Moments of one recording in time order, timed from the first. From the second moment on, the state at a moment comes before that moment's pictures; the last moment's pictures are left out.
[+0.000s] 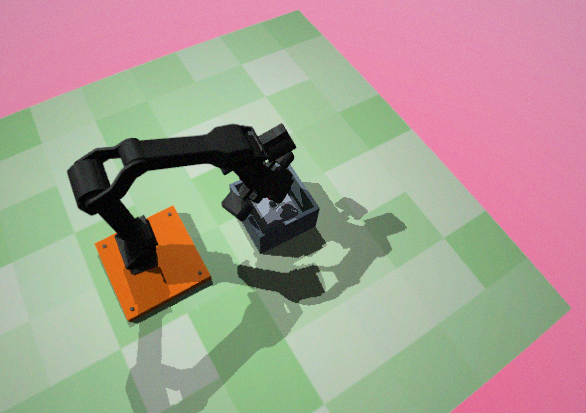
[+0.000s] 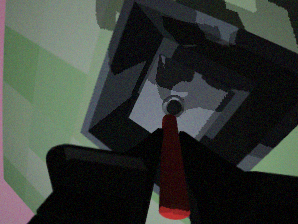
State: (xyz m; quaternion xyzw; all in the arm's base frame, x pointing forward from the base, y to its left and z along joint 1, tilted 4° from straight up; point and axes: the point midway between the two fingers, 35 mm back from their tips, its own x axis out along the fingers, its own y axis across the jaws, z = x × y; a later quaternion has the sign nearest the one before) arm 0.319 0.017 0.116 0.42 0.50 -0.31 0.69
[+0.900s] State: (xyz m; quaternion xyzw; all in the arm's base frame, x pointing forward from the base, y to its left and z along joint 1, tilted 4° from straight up) arm 0.357 0.001 0.084 0.37 0.54 -0.31 0.69
